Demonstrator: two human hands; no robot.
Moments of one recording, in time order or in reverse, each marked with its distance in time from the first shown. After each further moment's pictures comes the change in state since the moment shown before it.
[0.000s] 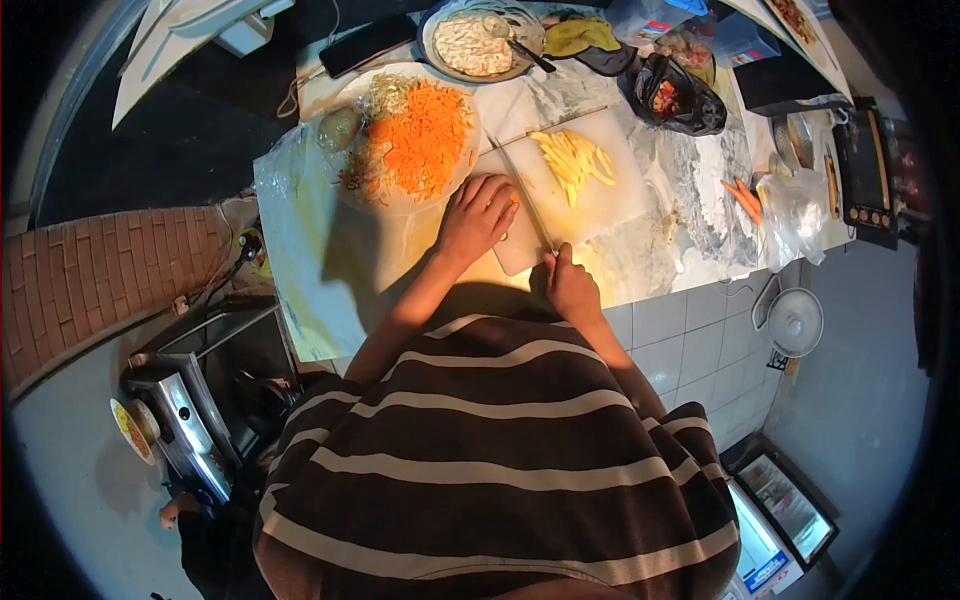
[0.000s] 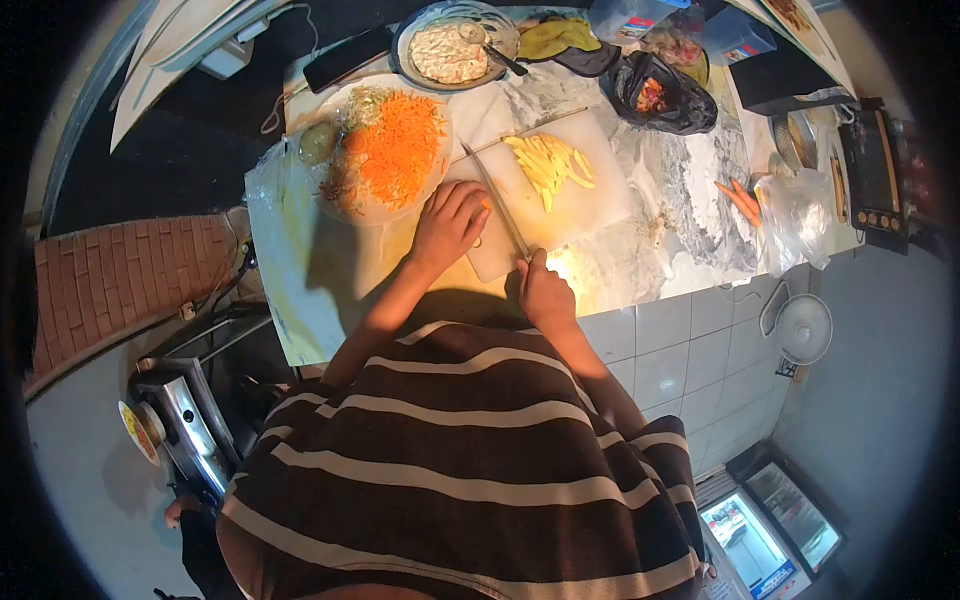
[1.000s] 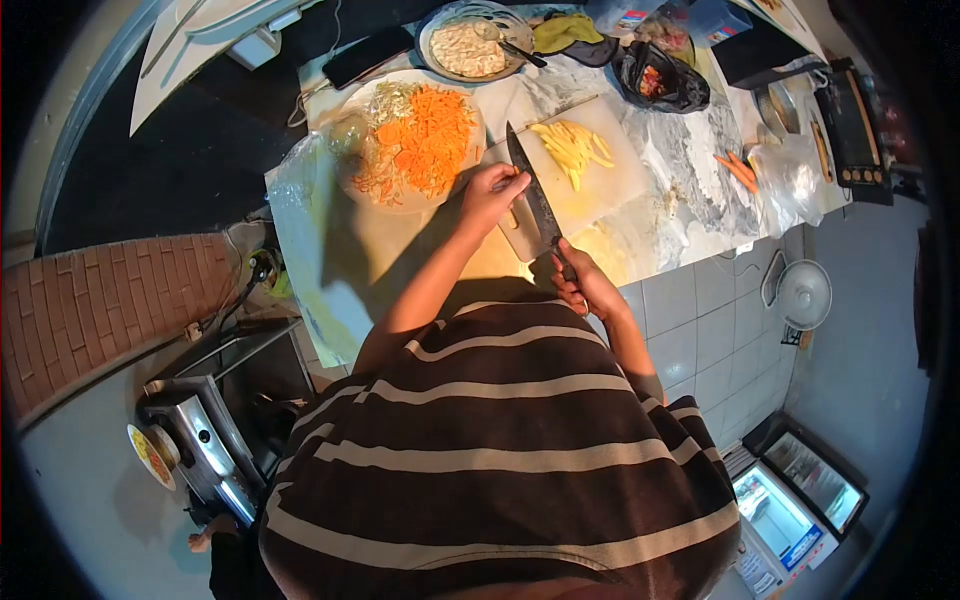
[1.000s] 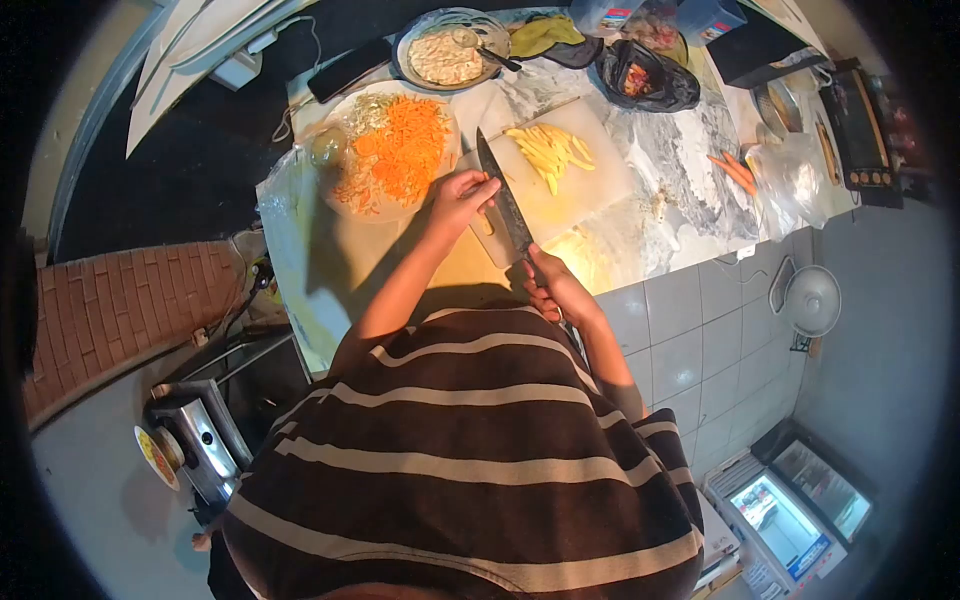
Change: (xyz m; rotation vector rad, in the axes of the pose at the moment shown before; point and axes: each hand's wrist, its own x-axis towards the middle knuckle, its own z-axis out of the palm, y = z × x) left_hand 0.017 -0.002 0.002 -1.171 -0.158 -0.774; right_hand -0.020 -0.013 -0.043 1.442 -0.649 0.340
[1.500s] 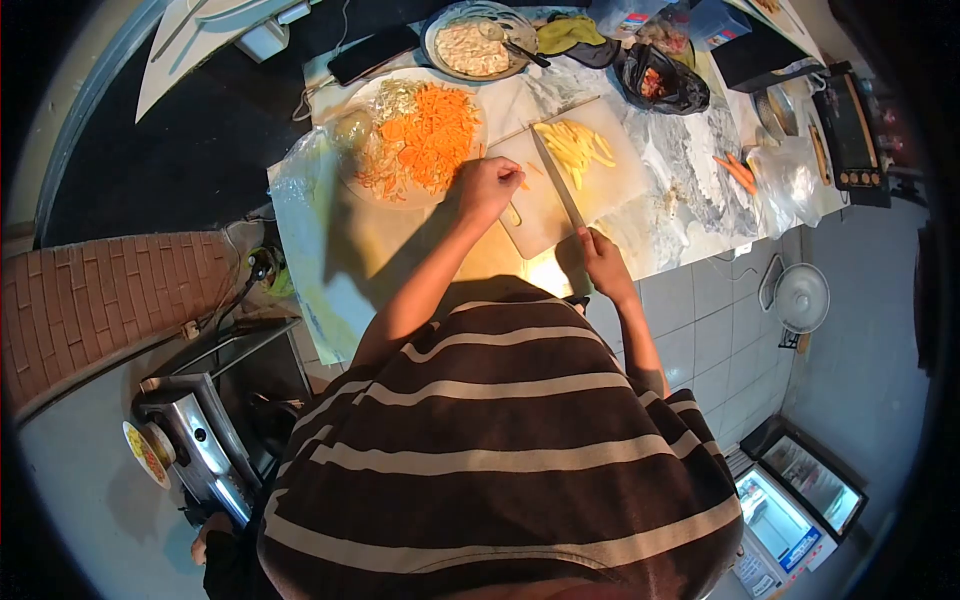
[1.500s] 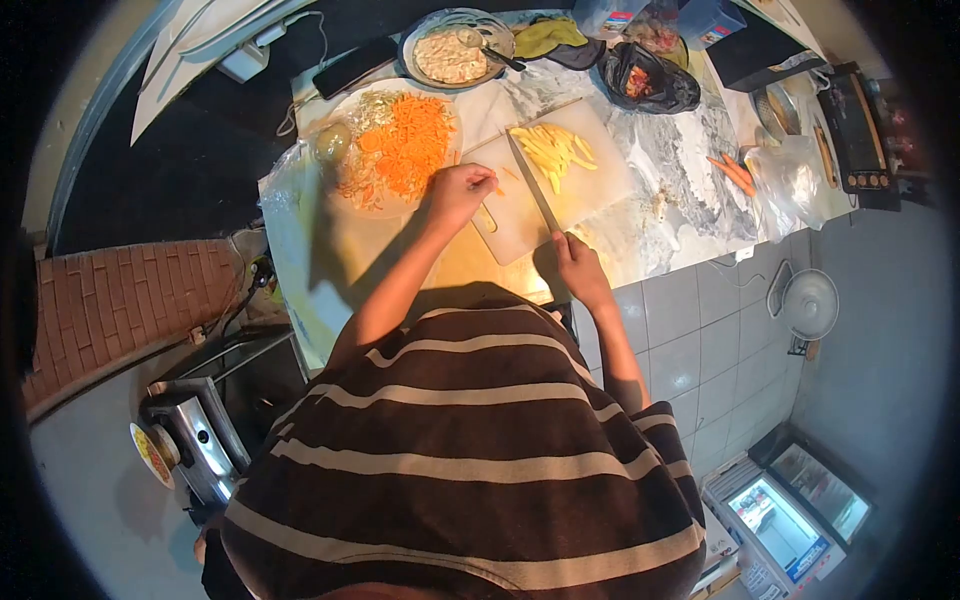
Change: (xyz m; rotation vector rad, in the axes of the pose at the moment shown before) left_hand 0.014 -0.006 -0.009 0.527 0.102 0.203; right_hand 0.019 0.006 -0.034 -0.859 0.583 -0.356
